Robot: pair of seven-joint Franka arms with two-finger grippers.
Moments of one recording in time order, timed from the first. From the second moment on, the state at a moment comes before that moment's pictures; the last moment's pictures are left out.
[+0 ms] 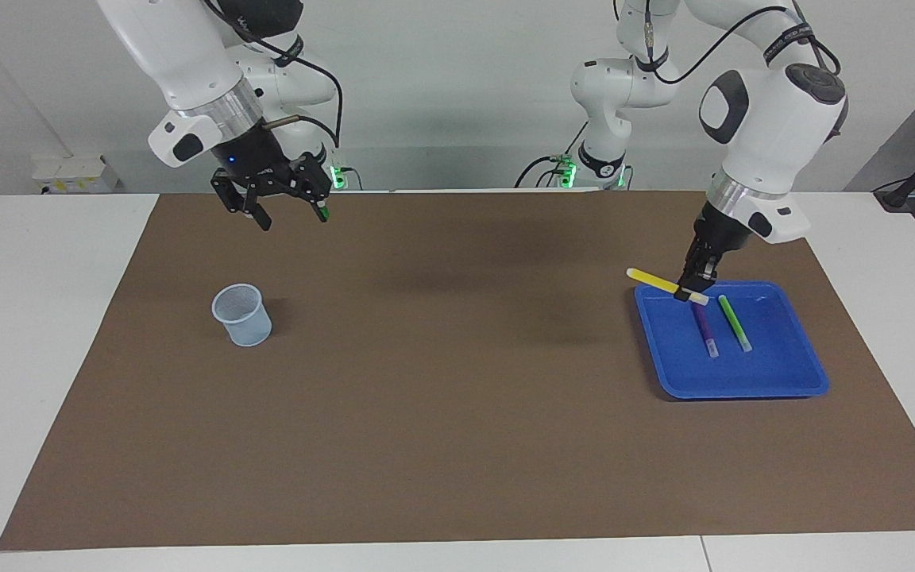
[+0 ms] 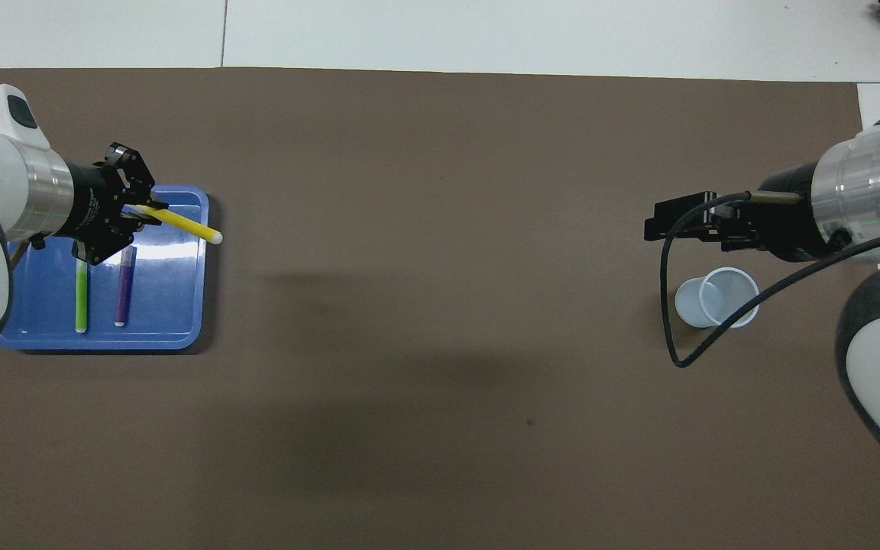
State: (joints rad) left arm -0.13 0.01 -0.02 -1.84 -0.13 2.05 -1.24; right arm 0.08 -0.02 0.08 -1.64 0.27 1.75 0.23
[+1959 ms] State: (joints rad) left arm -0.36 -0.09 -0.04 -1.85 -0.35 2.00 -1.70; right arm 0.49 0.02 0.08 -1.81 0.59 2.35 0.85
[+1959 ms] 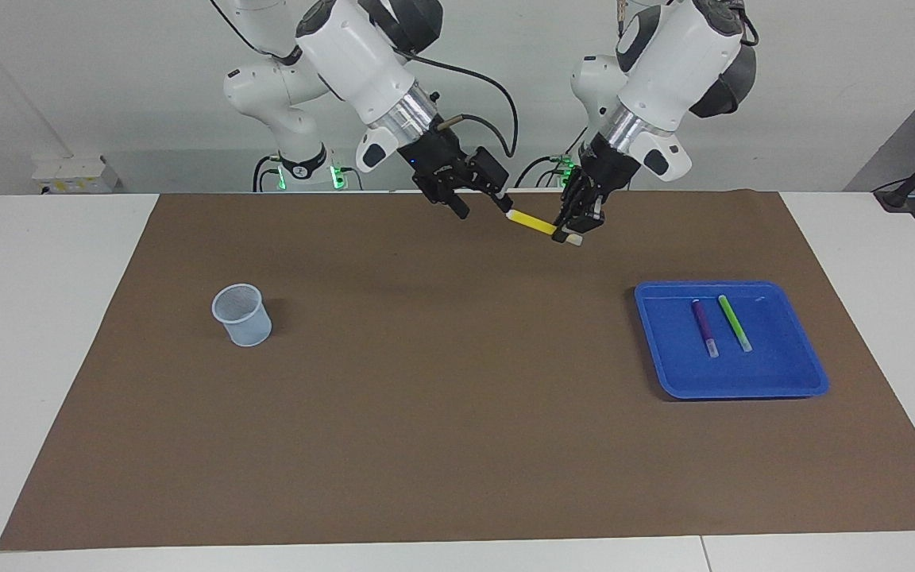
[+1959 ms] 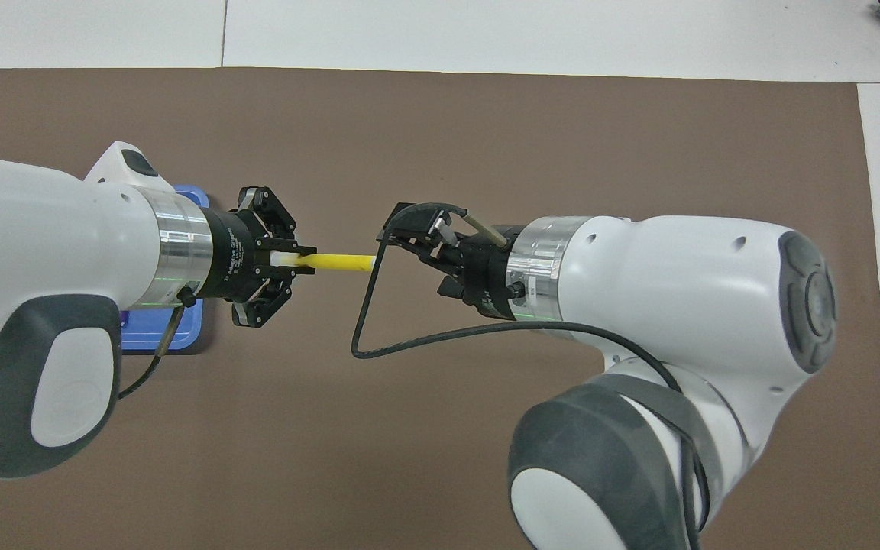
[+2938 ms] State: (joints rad) left arm -0.36 -0.10 -0.04 -1.85 -0.35 2.00 -1.71; right arm 0.55 0.05 0.08 -1.81 0.59 2.44 0.90
